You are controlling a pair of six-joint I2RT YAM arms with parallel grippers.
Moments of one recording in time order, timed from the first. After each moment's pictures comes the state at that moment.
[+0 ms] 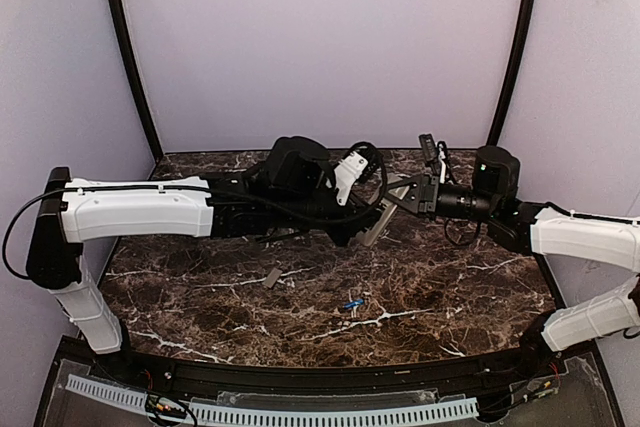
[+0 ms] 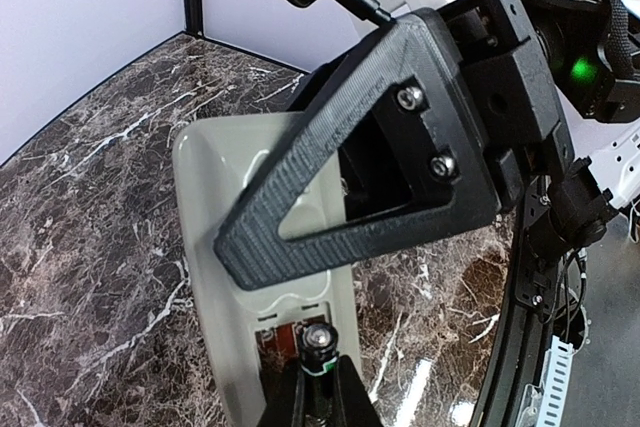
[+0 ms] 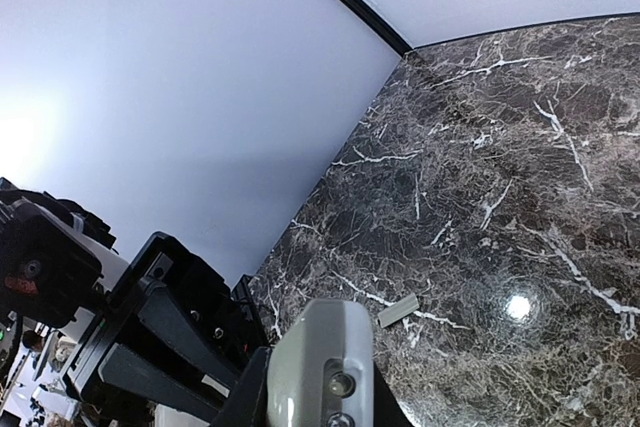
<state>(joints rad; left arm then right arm) -1.11 1.71 1.40 -0.15 0.04 -0.14 0.61 1.21 0.68 0.39 -0.62 0.78</state>
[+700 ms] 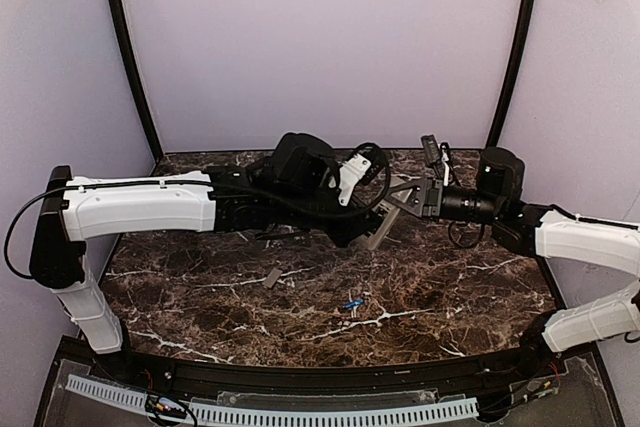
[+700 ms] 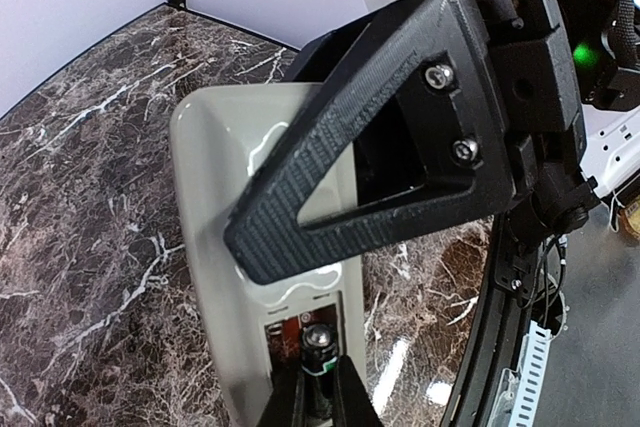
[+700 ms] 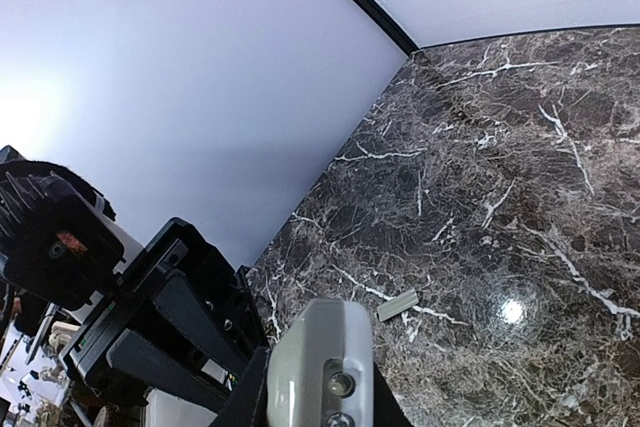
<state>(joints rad) -1.11 1.73 1.46 -0.25 0.08 -0.18 0.60 1.17 0.67 0.36 -0.63 0.73</state>
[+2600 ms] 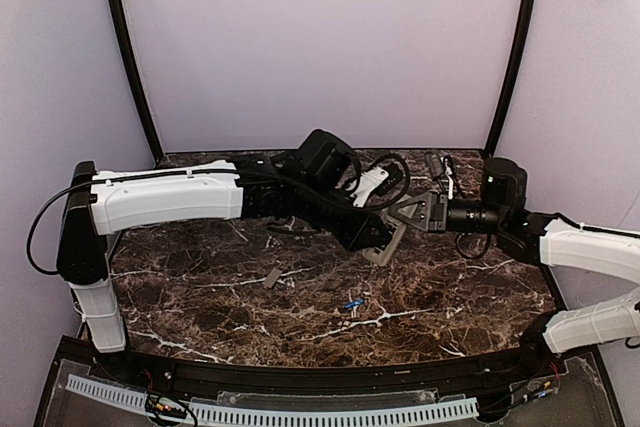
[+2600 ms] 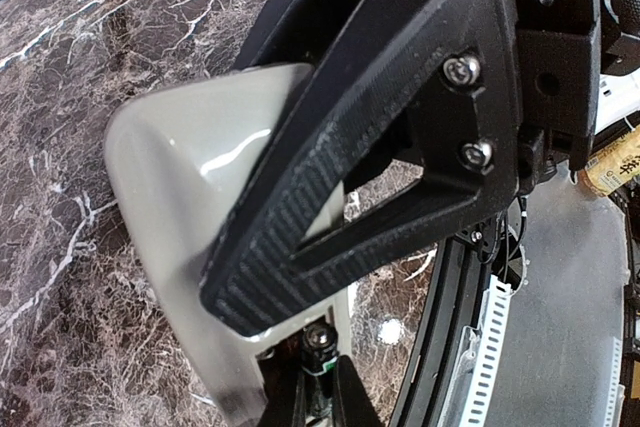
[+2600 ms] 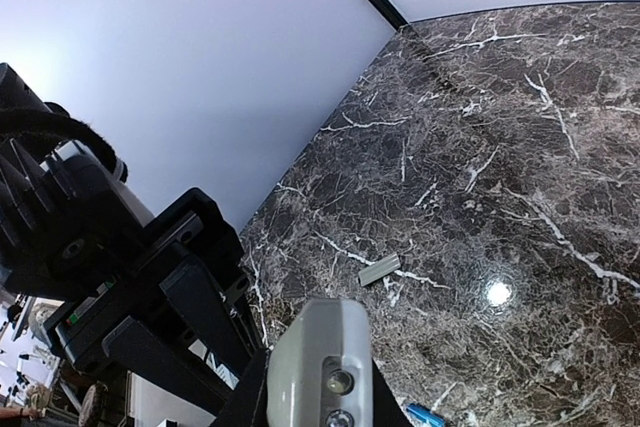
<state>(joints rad) -1.09 1.88 1.64 -0.47 0.29 -0.19 0.59 1.12 0.60 0.32 -0.67 0.67</state>
